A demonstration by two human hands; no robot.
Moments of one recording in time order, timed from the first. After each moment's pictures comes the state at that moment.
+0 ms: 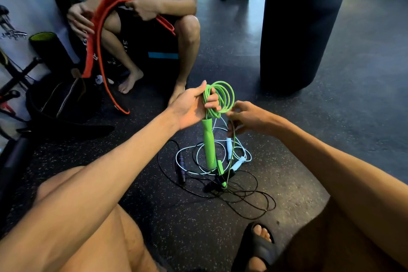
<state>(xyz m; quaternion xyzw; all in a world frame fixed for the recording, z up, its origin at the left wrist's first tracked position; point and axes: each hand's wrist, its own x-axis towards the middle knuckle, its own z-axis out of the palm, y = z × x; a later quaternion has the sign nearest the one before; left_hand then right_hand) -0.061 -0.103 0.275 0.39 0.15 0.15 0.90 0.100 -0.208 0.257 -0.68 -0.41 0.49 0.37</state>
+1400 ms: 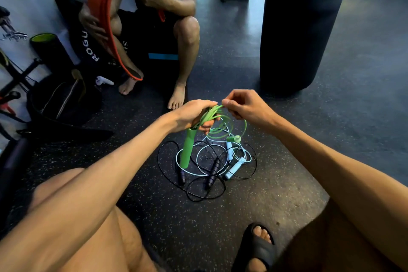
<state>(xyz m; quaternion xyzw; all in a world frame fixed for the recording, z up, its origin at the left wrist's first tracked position) -0.066 -0.101 0.261 0.68 0.23 0.01 0.70 0.092 -0.209 0.278 -0.63 -0.55 0.32 0.45</state>
